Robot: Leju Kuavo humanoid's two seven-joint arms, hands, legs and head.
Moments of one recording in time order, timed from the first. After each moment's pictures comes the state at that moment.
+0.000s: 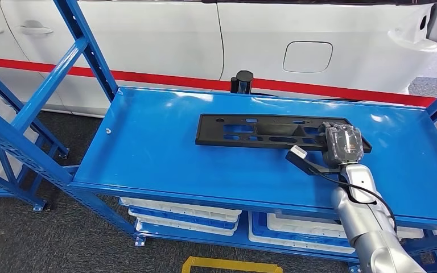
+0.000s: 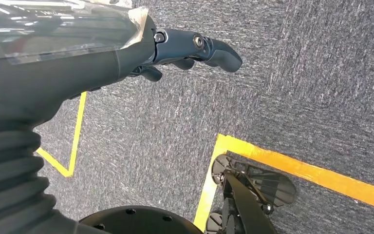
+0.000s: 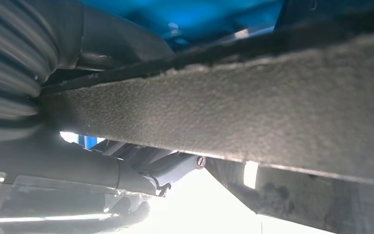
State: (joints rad) left arm -0.10 -0.18 1.33 -0.20 -1.11 0.24 -0.26; right arm -0.56 -0.21 0.10 -0.78 1.34 -0.60 -0.08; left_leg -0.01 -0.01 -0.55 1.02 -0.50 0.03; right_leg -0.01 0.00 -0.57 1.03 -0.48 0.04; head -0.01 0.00
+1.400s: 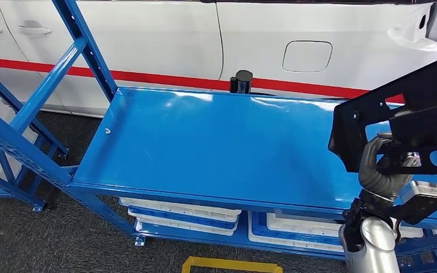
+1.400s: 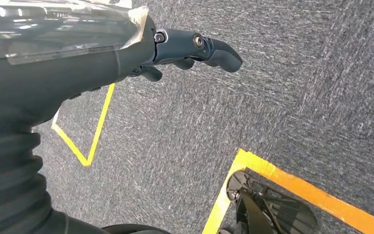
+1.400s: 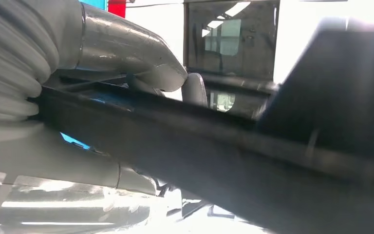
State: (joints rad) left arm -0.10 -0.19 1.36 -0.20 -1.06 0.34 -0.17; right arm -0.15 -0.08 -0.07 -1.60 -0.04 -0.31 -0.50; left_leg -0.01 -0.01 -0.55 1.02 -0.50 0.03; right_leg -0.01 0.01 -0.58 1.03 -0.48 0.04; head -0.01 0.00
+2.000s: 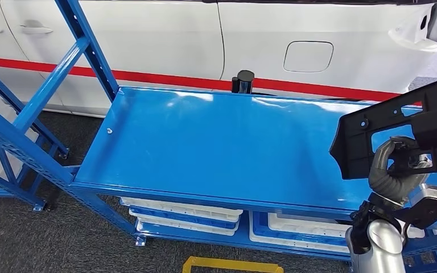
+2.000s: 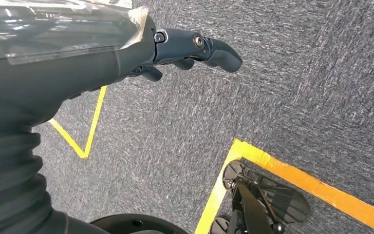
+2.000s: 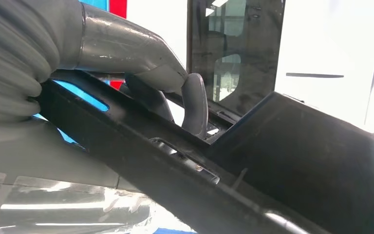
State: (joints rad) left arm -0.10 -0.19 1.36 -0.20 -1.04 0.29 -0.19; right arm -0.13 -0.09 -0.12 -1.60 -0.03 -0.34 -0.50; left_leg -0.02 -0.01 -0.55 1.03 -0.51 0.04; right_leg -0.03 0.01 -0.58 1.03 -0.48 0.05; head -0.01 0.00
